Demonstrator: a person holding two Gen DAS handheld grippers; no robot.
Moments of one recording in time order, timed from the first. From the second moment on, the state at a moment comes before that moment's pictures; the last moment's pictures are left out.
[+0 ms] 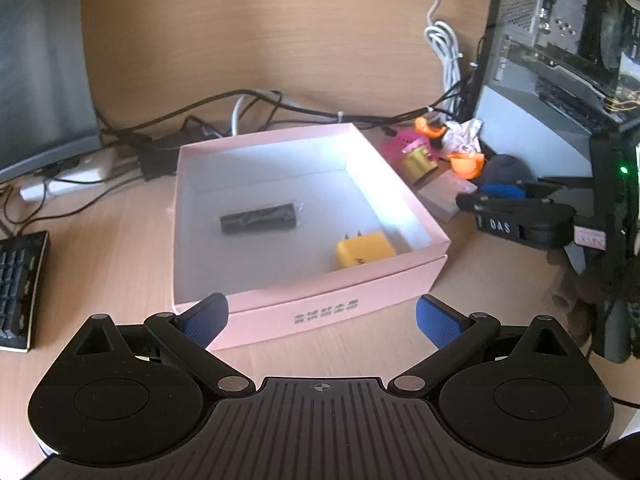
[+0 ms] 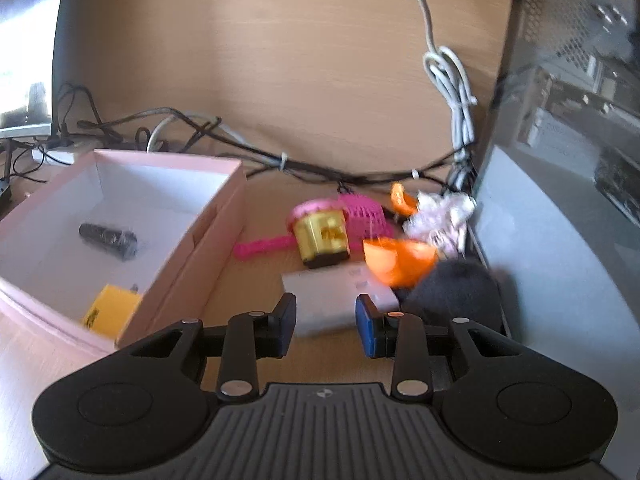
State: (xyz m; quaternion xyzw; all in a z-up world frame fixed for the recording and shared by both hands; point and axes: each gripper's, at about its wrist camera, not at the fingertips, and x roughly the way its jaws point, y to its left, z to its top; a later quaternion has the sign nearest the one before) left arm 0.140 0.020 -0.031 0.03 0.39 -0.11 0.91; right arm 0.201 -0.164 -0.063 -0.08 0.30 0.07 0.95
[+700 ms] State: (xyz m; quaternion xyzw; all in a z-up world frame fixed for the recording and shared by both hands) left arm 0.145 0.031 -0.035 0.00 0.39 -0.12 0.91; right arm 0.287 -0.143 -0.086 -0.12 0.31 0.07 0.94
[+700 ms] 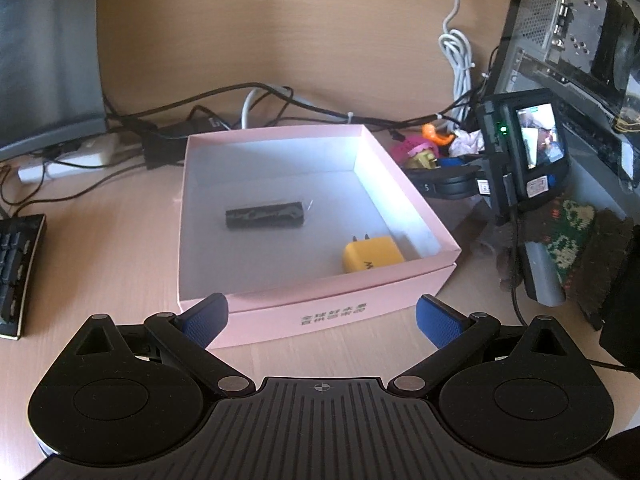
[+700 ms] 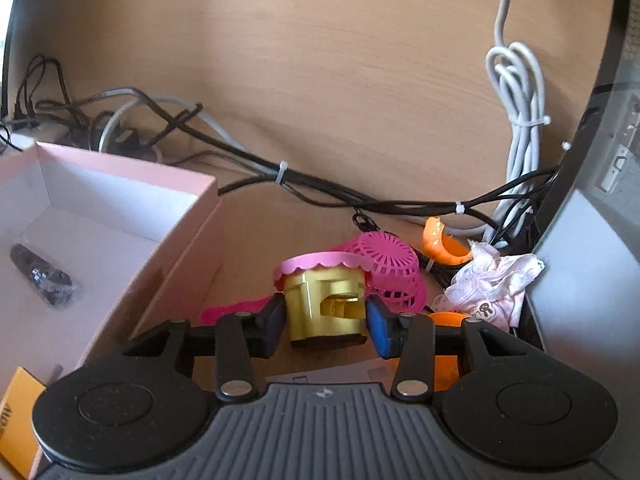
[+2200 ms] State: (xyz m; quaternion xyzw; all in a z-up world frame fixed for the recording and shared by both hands) left arm 0.090 0.060 -0.053 -0.03 0.43 -0.09 0.90; right arm 0.113 -0.171 -0.016 -0.13 0.31 0.11 0.94
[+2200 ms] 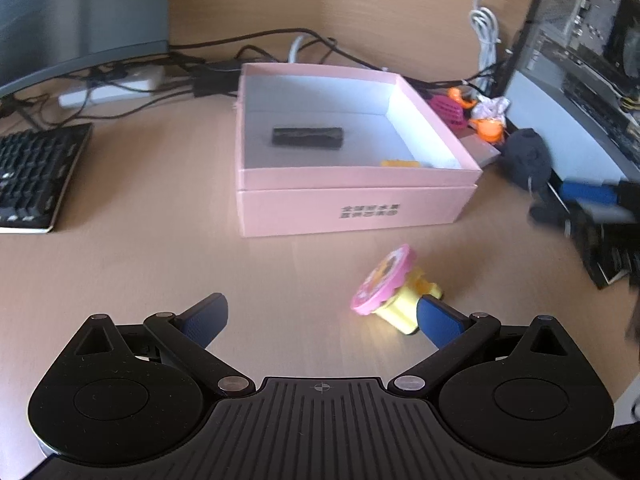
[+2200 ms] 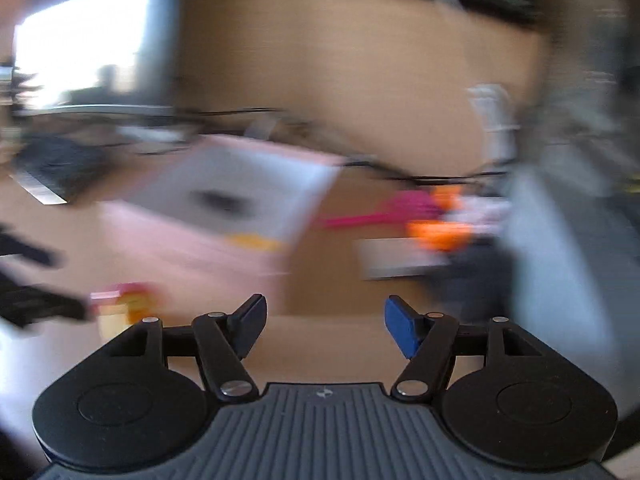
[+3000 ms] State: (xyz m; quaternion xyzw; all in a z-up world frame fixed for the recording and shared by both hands) left arm 0.078 0.075 -0.046 -0.02 0.43 -0.05 0.90; right arm 0.191 -0.155 -0.093 -0.35 0.29 -0.06 0.89
